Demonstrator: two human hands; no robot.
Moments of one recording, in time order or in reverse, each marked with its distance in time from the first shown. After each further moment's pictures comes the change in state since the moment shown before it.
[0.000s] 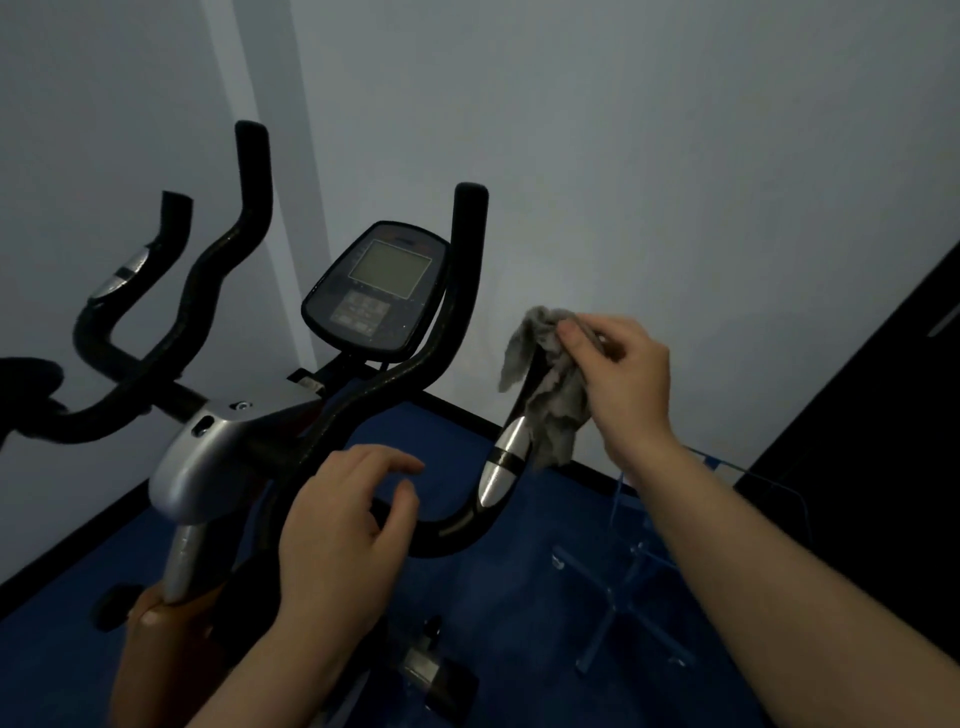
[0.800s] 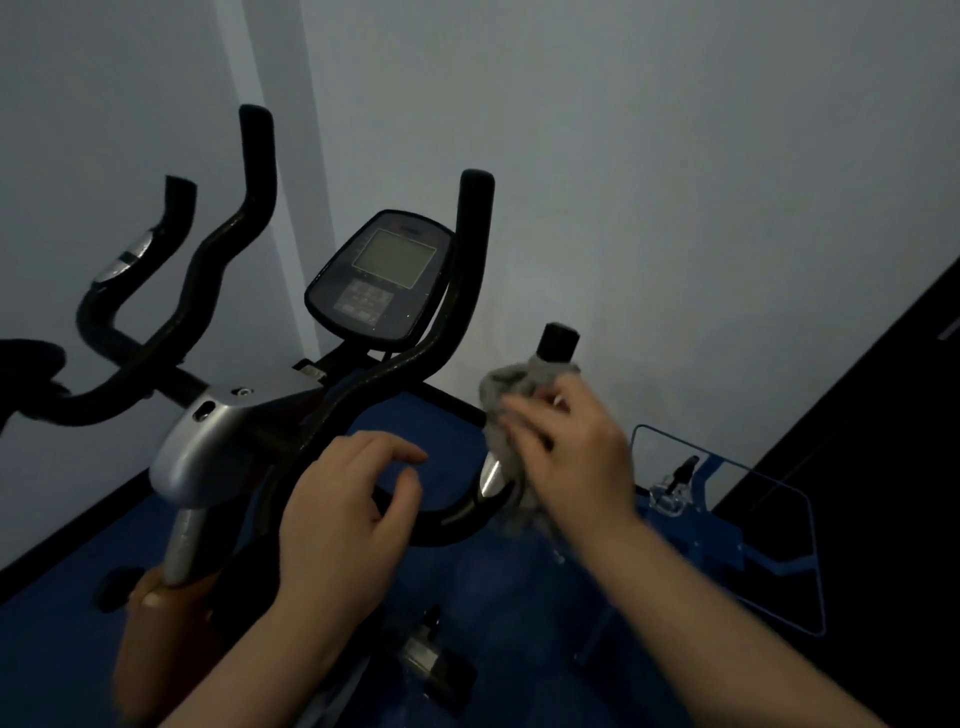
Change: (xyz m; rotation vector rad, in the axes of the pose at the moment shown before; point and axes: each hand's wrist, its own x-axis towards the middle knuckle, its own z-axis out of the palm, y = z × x) left_hand 0.002 -0.001 0.002 -0.001 -0.004 0.024; right_hand -0.071 0.006 0.011 -0.455 -0.131 -0.402
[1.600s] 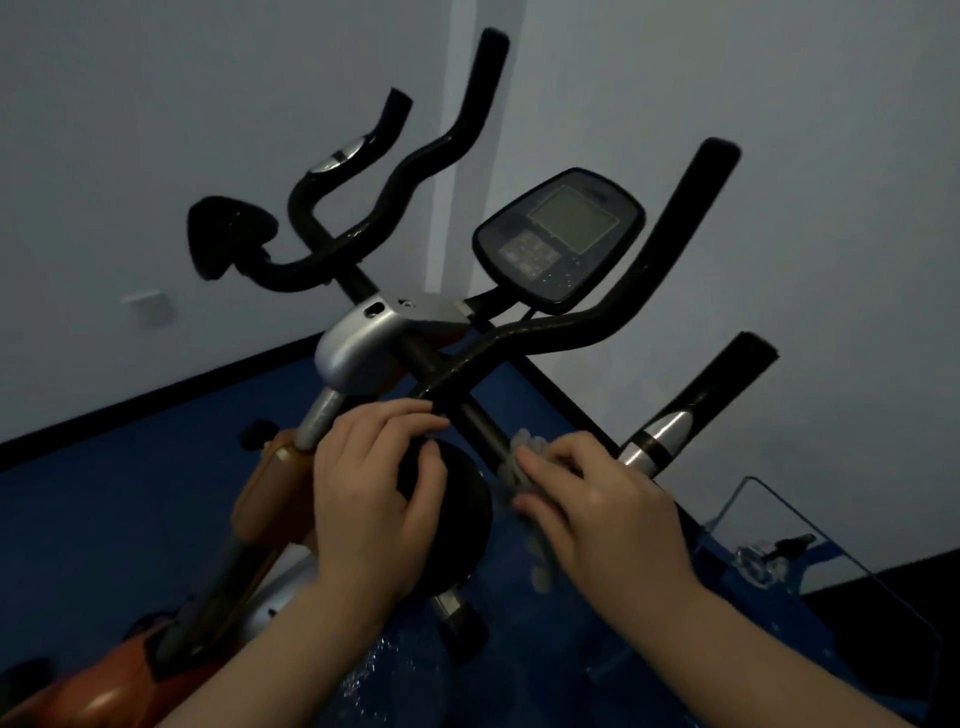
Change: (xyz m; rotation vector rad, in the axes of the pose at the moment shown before) left_hand -0.055 -0.031 -0.020 0.112 0.406 -0.153; right_hand -0.031 -0.052 0.007 -0.061 -0.596 -0.366
